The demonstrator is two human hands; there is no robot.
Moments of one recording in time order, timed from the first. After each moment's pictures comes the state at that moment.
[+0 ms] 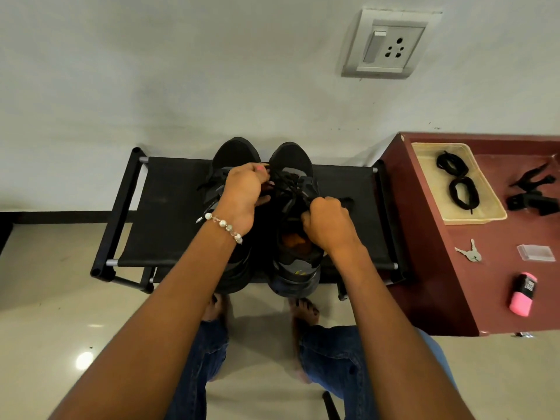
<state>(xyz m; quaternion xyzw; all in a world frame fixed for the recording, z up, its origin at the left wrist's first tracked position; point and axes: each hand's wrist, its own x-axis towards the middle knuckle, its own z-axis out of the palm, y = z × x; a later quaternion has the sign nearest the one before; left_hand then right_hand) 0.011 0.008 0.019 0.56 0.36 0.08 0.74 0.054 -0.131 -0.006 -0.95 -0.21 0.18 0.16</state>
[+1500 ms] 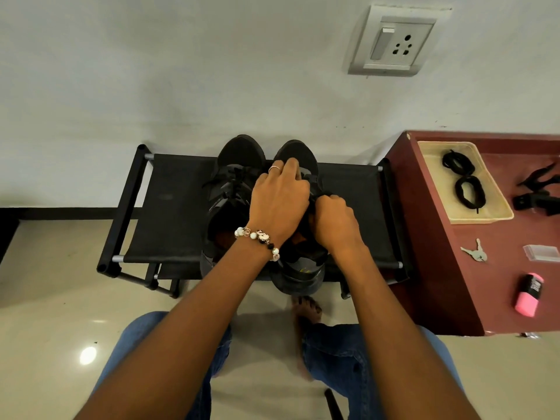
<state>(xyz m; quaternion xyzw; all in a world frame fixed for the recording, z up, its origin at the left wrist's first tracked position) 0.008 -0.021 0.000 0.98 0.10 0.14 0.06 0.046 -0.130 0.002 -0.95 -0.21 0.18 0.15</state>
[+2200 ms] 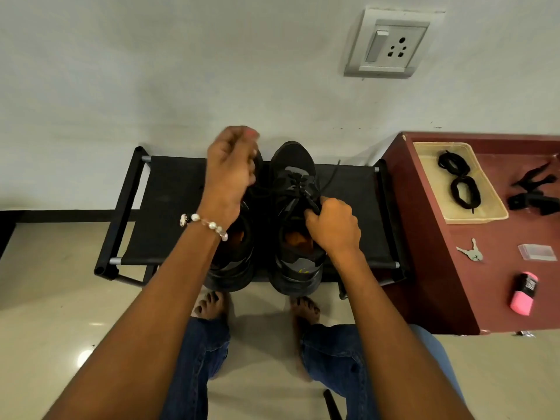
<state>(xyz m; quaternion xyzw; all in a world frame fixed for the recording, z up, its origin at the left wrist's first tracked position) -0.001 0.028 0.037 0.58 0.22 0.27 0.74 0.046 -0.132 -0.014 -0.96 -0.11 0.14 0.24</state>
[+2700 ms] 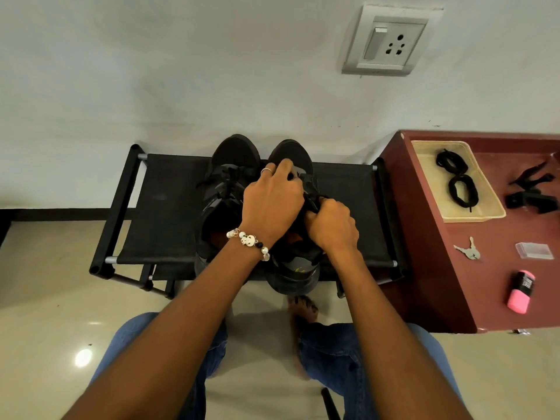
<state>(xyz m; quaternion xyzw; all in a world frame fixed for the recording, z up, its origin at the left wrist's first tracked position) 0.008 -0.021 -0.009 0.98 0.11 0.17 0.07 0.049 -0.134 -0.020 -0.95 -0.08 0.17 0.25</state>
